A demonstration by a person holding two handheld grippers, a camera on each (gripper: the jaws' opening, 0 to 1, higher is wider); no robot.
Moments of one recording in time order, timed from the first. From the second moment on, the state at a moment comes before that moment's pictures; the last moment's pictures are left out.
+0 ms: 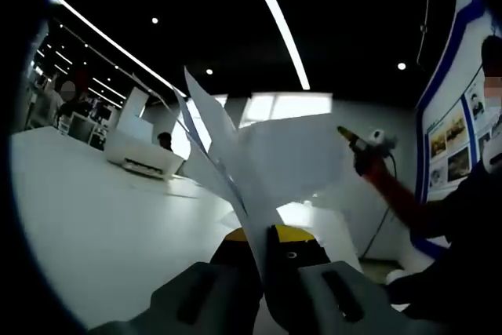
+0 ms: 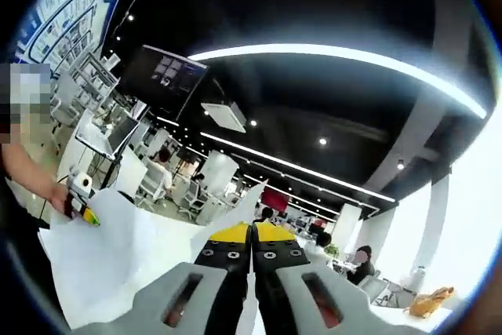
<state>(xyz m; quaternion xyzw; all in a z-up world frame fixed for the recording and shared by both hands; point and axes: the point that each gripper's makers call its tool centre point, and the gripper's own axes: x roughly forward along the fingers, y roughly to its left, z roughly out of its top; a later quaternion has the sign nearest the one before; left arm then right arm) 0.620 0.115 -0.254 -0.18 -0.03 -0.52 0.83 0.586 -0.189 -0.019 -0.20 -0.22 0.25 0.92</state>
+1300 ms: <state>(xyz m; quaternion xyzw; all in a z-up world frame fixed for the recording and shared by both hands) 0.626 0.129 -0.246 -0.22 -0.05 -0.50 0.84 0.588 -0.118 -0.075 0.25 -0.24 0.29 0.89</state>
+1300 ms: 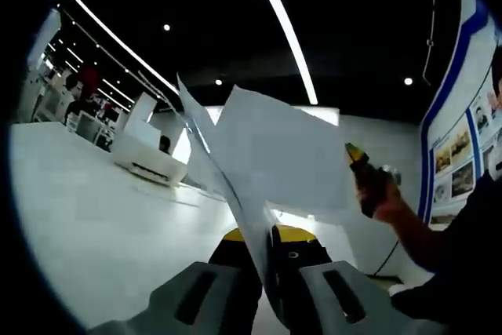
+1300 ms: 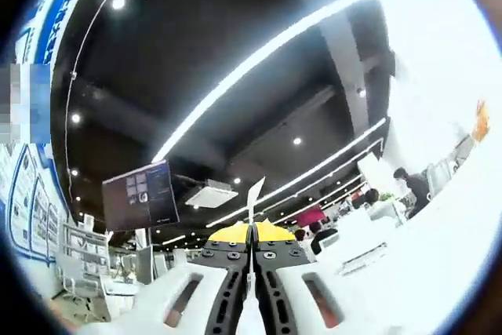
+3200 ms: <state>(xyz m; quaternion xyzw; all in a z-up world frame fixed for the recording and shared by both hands) 0.627 0.130 -0.246 -0.21 -0.05 -0.51 0.83 0.577 -0.141 -0.310 0.30 0.10 0.21 0.93</state>
